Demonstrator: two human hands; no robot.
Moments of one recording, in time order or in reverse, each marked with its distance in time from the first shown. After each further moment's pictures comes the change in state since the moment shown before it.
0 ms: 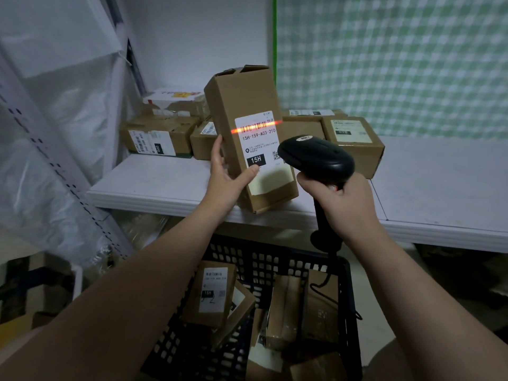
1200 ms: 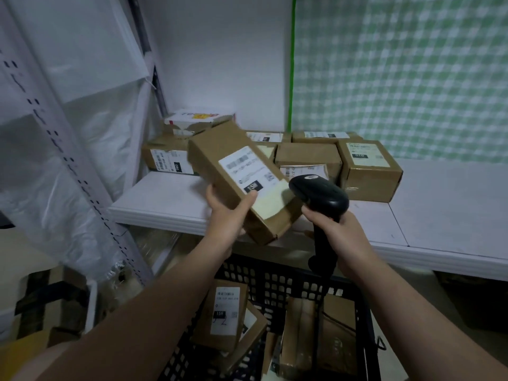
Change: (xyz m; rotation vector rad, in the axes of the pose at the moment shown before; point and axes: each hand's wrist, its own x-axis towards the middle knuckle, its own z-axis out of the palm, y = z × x) left_hand -0.017 -0.007 -0.030 -0.084 0.153 -0.304; right_hand 0.006 0.030 0.034 0.341 -0.109 0.413
